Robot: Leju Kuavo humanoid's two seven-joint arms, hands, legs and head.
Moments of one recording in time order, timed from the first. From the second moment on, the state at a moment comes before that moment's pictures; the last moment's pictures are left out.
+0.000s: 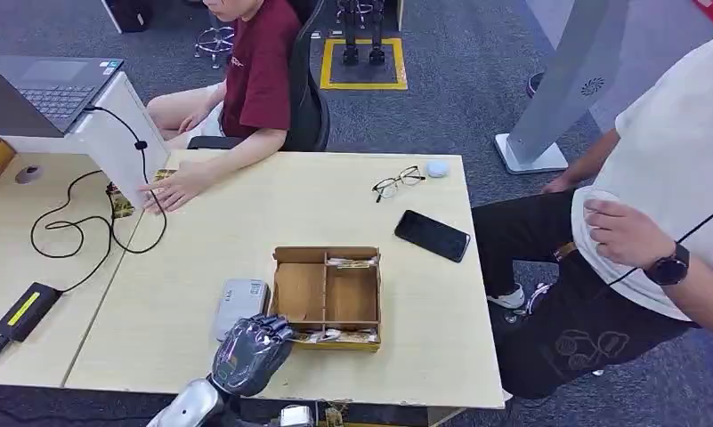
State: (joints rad) left arm -0.10 0.16 -0.63 -1.22 -1.15 0.60 -0.14; right arm -0.01 0.06 0.07 -0.18 0.42 -0.42 -0.04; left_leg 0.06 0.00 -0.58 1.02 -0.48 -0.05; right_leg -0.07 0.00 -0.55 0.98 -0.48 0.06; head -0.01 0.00
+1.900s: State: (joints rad) left arm -0.57 0.18 -0.44 -0.97 -1.18 0.56 0.06; right arm -0.04 0.06 0.08 -0.19 0.53 -0.38 0.00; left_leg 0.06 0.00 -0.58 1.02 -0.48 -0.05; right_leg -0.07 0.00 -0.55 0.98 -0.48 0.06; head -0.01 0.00
